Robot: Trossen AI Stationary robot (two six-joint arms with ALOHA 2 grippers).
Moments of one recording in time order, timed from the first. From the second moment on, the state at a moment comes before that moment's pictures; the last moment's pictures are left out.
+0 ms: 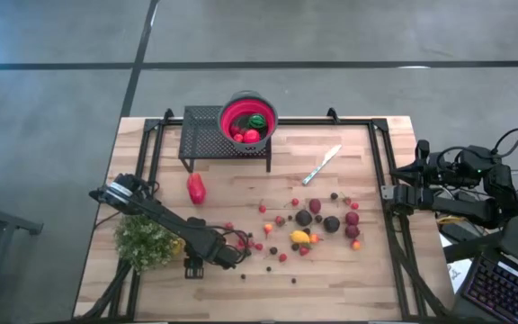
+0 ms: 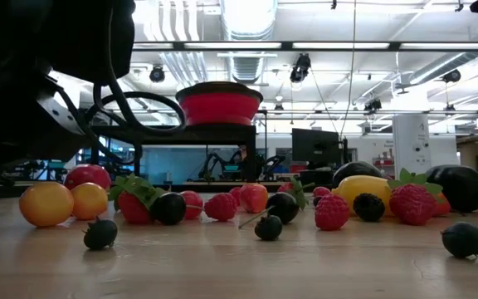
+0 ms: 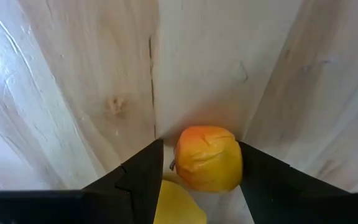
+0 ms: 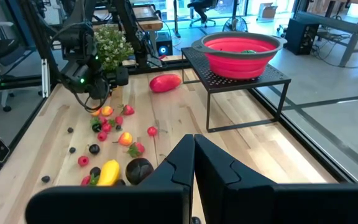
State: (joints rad) left arm -0.49 1.90 1.17 -1.13 0.21 -0.52; right arm -0.23 0.06 0.85 -1.04 -0.08 0.05
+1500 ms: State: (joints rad) left arm -0.33 1.86 1.63 -0.94 -0.81 -0.02; right arm -0.23 0.06 0.85 -1.04 -0.08 0.05
